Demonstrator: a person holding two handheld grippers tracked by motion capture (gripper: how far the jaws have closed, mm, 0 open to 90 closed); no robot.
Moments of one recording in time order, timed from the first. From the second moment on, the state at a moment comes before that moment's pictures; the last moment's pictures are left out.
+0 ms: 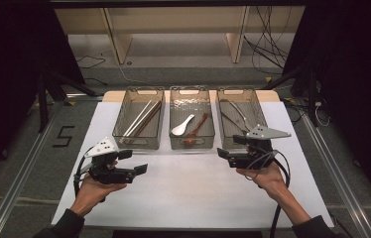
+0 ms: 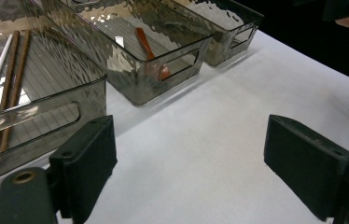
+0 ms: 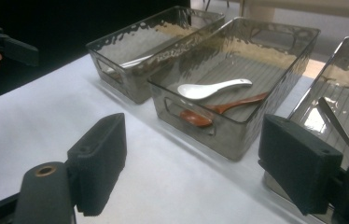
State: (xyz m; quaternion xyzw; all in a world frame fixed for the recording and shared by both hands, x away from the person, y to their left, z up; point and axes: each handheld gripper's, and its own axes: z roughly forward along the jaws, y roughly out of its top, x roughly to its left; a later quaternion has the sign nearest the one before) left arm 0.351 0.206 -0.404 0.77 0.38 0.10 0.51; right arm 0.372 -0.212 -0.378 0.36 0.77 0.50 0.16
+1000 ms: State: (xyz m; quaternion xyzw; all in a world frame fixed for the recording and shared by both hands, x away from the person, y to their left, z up) left arm 0.344 0.205 -0.404 0.77 0.37 0.09 0.51; right arm 0.325 -0.229 -0.407 0.38 0.77 0.48 0.17
